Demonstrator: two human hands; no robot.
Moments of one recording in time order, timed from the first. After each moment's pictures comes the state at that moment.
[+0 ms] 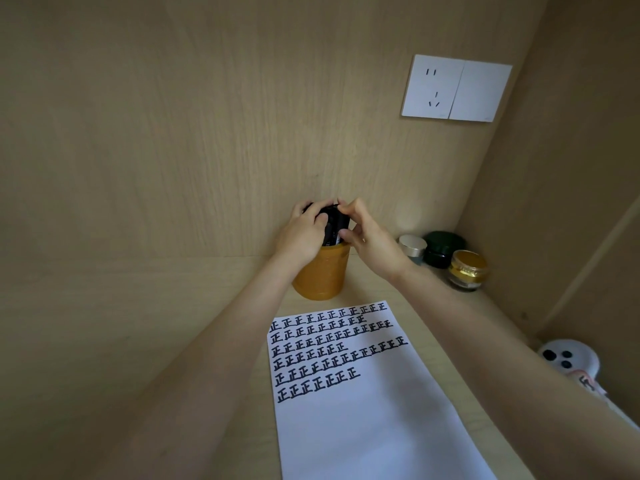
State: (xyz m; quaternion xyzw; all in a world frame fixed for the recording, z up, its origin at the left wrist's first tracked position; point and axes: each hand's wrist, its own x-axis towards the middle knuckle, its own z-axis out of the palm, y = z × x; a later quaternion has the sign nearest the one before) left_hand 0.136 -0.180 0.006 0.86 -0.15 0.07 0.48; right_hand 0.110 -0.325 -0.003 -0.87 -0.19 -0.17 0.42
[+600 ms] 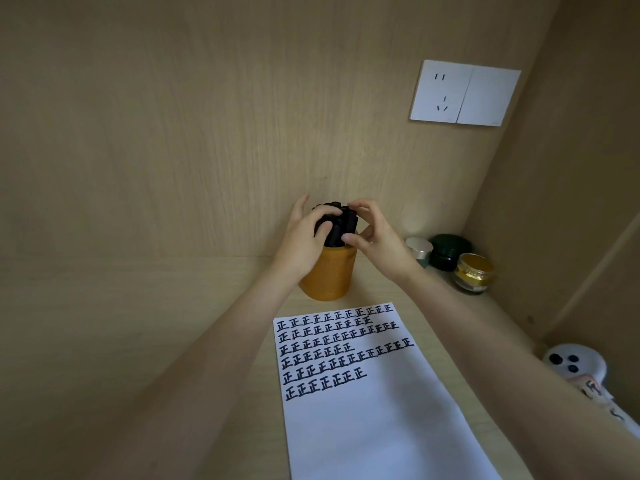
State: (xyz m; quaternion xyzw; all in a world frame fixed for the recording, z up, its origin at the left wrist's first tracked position) left_hand 0.118 -0.162 0.003 0.84 -0.21 0.13 0.49; right_hand 0.103 -0.324 -0.002 -0.86 -0.15 -0.18 0.45
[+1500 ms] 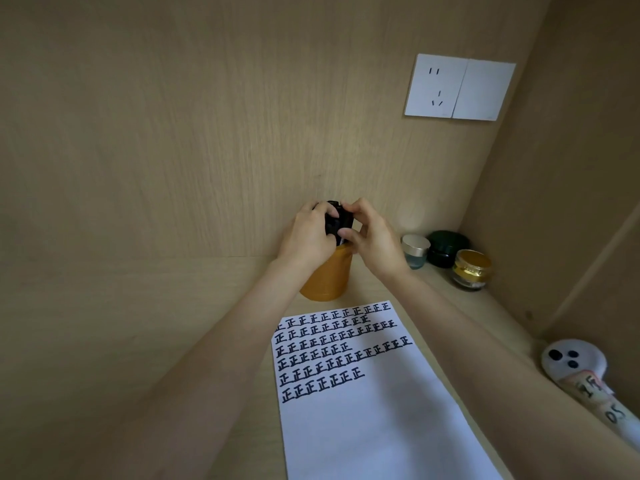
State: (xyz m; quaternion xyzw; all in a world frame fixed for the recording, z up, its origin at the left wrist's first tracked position) left_hand 0.115 -0.177 0.015 0.90 -0.19 0.16 0.36; right_hand 0.108 -0.316 -0.008 -0.85 -0.12 -0.24 0.45
